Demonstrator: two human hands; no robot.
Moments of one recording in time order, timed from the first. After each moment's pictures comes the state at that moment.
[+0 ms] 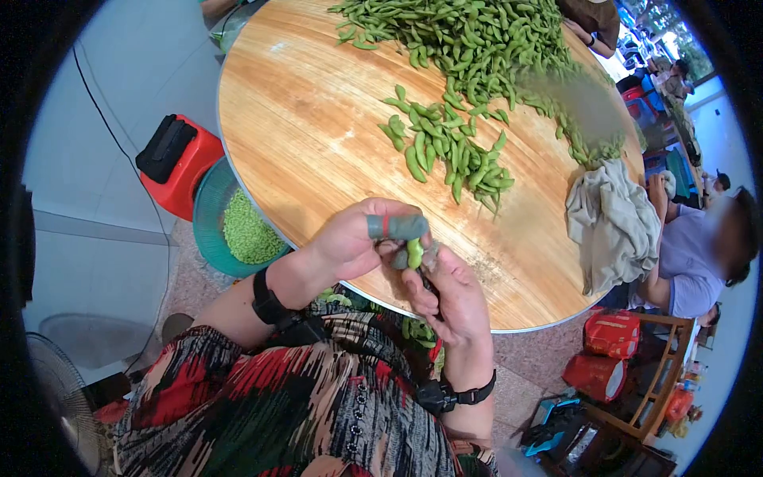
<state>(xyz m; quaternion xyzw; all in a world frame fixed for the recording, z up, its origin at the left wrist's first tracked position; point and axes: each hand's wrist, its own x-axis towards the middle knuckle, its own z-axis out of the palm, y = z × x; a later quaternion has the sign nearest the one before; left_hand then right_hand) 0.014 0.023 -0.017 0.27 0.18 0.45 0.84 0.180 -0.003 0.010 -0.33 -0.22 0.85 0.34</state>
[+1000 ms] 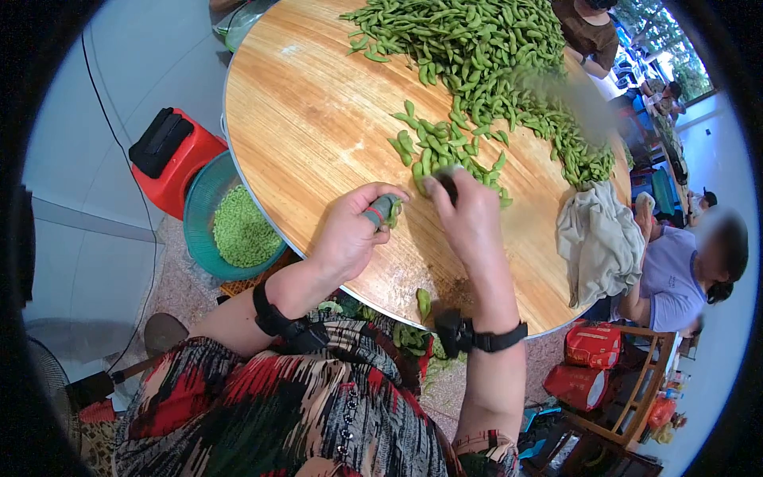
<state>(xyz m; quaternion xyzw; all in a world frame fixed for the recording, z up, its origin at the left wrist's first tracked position) 0.006 0.023 -0.027 0.24 0.38 0.60 0.66 0.143 0.090 0.024 -0.49 -0.79 0.23 0.30</state>
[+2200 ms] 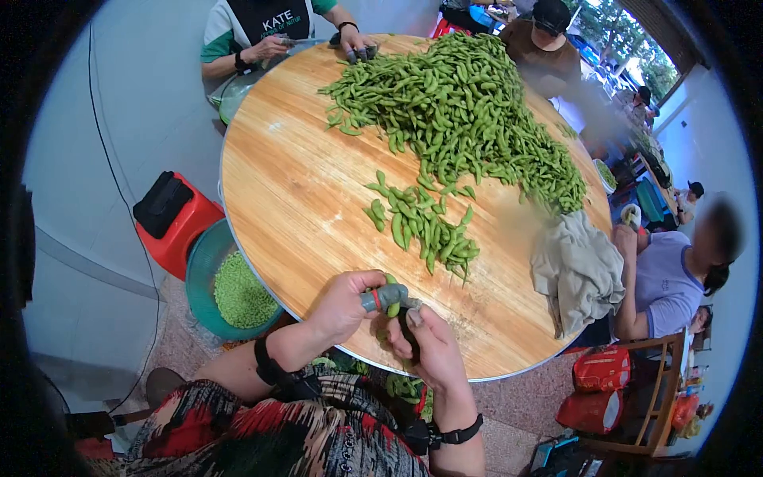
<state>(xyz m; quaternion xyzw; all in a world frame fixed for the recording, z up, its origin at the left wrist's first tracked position) 0.016 0.013 -0.004 0.33 0.34 0.51 0.72 0.174 0.000 0.018 -0.37 -0.38 0.76 0.36</state>
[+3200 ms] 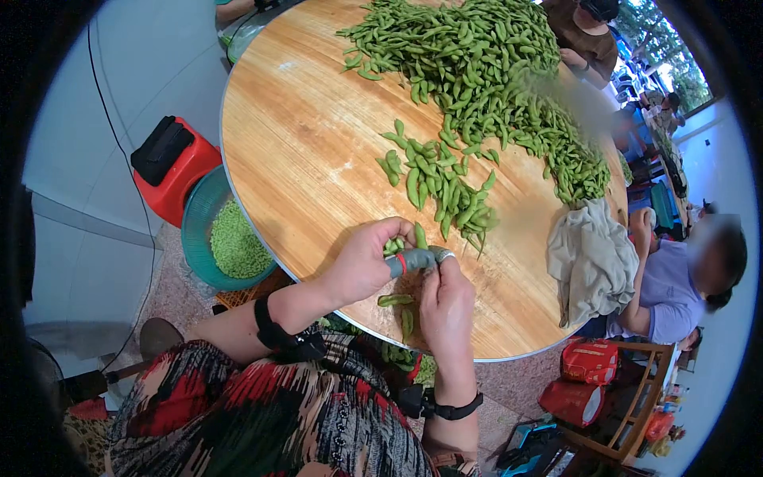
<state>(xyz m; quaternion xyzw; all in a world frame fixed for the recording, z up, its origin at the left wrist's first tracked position) 0.030 0.030 -0.017 0.46 0.40 0.53 0.59 0.176 0.024 -0.006 -0.54 -0.72 0.28 0.32</state>
